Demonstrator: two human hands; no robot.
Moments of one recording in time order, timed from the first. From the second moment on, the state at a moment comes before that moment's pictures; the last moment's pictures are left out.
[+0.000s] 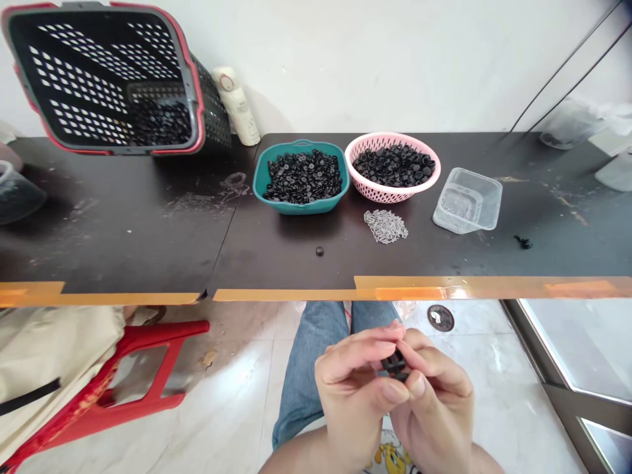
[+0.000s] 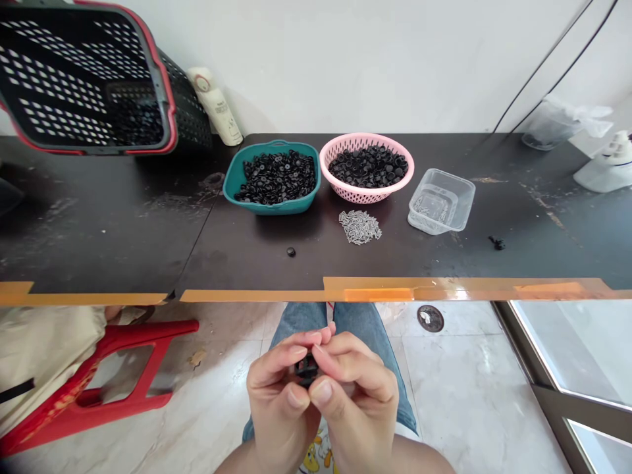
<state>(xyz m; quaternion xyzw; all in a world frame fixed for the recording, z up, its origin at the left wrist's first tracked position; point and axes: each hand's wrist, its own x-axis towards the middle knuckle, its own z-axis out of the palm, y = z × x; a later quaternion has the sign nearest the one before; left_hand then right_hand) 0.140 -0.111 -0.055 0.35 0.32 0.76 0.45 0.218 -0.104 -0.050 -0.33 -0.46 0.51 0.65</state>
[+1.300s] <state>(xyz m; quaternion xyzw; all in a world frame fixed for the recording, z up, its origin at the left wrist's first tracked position) 0.134 -0.110 -0.053 0.35 0.35 0.75 0.45 0.210 -0.105 -0.047 -0.32 -0.41 0.55 0.65</state>
